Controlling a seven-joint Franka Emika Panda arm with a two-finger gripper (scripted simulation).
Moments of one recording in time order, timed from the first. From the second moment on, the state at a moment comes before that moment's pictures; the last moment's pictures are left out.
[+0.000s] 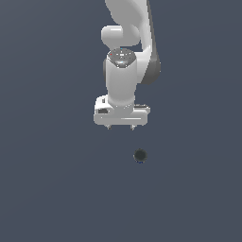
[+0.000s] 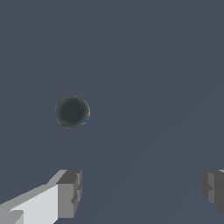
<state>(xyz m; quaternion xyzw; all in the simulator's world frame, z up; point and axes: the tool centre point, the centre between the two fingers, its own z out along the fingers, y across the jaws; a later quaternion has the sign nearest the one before) 0.004 -0.001 0.186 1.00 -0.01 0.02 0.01</state>
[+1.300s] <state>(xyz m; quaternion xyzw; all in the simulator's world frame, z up) 0.017 0.016 0.148 1.00 -0.02 0.00 0.01</state>
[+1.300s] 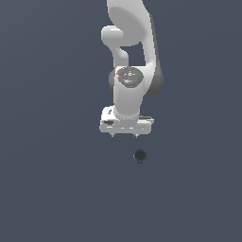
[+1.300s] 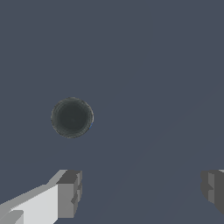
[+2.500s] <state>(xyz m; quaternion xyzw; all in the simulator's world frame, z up) 0.056 0.097 0.063 1.00 -0.02 0.00 0.00</state>
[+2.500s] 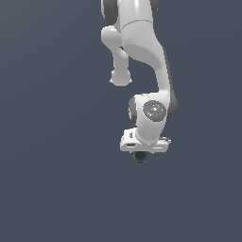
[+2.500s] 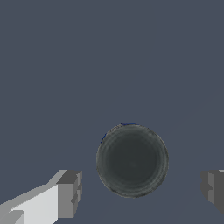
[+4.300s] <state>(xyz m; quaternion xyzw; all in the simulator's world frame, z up) 0.048 0.085 0.016 1.00 -0.02 0.00 0.00</state>
